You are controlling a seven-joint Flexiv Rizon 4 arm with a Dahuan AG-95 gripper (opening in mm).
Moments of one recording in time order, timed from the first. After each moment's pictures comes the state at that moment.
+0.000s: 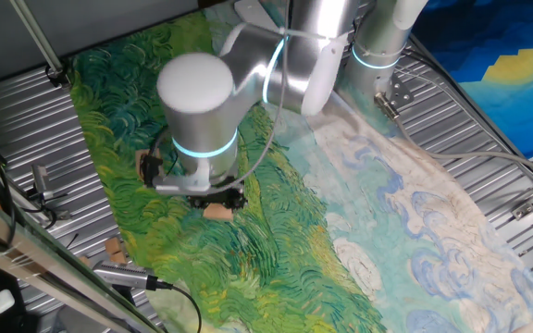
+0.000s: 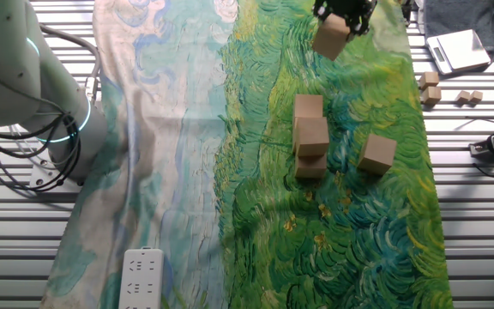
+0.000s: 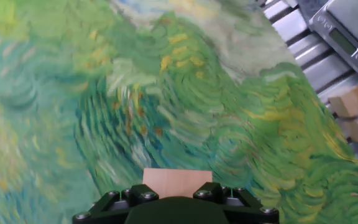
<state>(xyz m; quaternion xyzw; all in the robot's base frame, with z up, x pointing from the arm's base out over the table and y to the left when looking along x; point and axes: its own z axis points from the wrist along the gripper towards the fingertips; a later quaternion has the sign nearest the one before) 0.544 0.190 0.135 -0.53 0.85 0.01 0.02</state>
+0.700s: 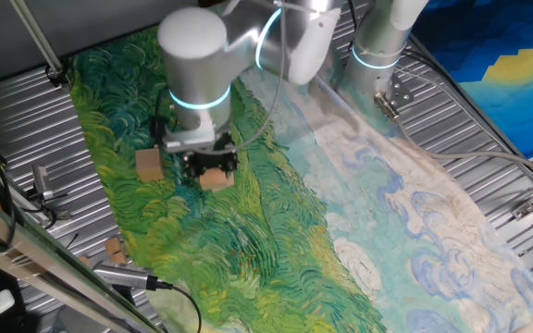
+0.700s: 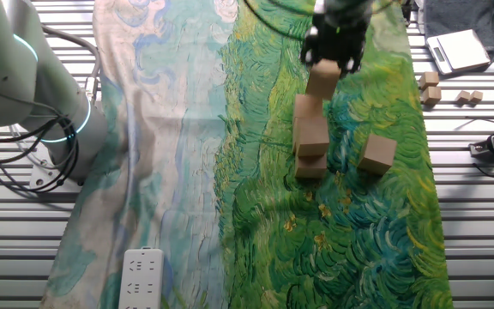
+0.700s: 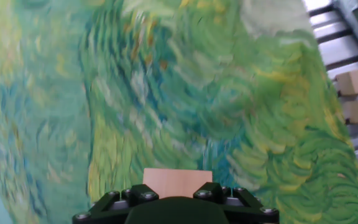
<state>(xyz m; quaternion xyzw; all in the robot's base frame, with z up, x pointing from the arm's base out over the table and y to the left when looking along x) 0.519 0.101 0.111 -0.62 0.78 0.01 0.04</state>
